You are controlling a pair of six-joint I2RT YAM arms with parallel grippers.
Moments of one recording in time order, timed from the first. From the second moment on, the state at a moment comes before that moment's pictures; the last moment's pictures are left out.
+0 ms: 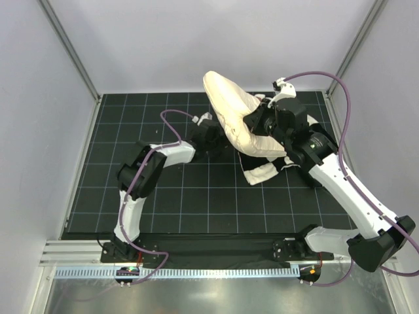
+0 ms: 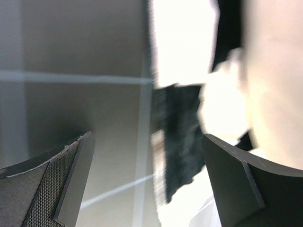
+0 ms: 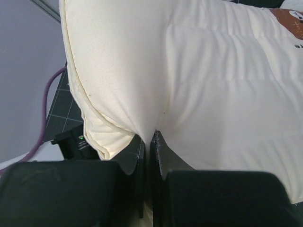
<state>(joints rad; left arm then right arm) -0.63 2.04 1.27 0.14 0.03 -0.97 0.56 1.21 1.32 -0.44 0.13 0.53</state>
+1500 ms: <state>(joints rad) -0.73 1.68 1.48 0.12 0.13 -0.75 0.53 1.09 1.61 -0.54 0.09 0.56</state>
